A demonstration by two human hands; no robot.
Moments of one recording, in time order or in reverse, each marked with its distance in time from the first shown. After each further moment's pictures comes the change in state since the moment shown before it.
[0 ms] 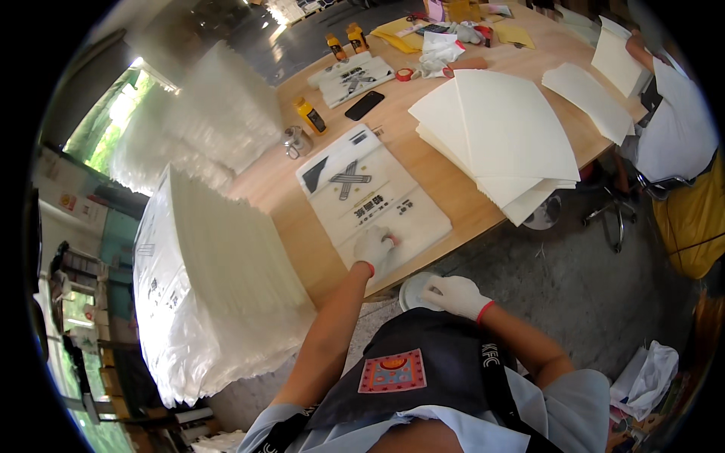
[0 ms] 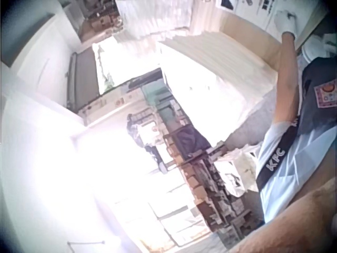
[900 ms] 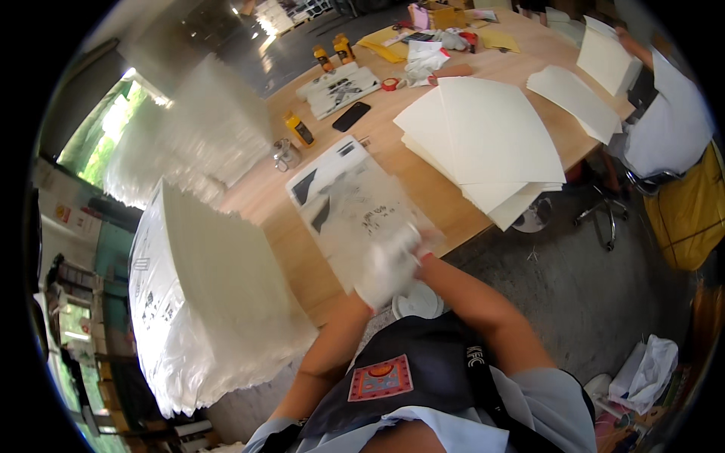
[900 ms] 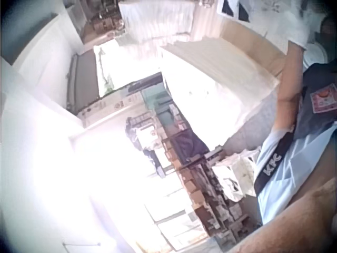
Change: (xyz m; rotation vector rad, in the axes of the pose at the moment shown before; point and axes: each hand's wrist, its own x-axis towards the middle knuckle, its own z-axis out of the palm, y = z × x) left_hand -0.049 0.141 -0.083 -0.406 0.152 0.621; right_hand 0.080 -0.026 -0.038 -0.108 0.383 -0.221
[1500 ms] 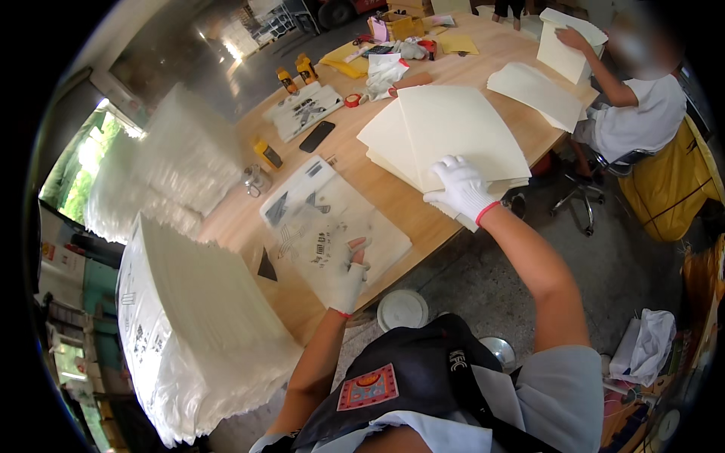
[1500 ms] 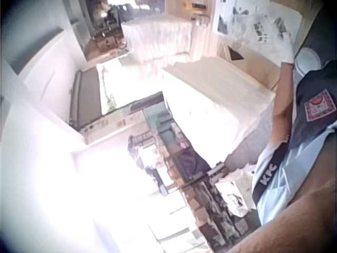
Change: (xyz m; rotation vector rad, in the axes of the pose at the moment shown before) left_hand -0.034 -0.057 0.012 -0.491 0.251 -0.561; right_hand 0.019 0.076 -0.159 -0.676 0.234 0.082
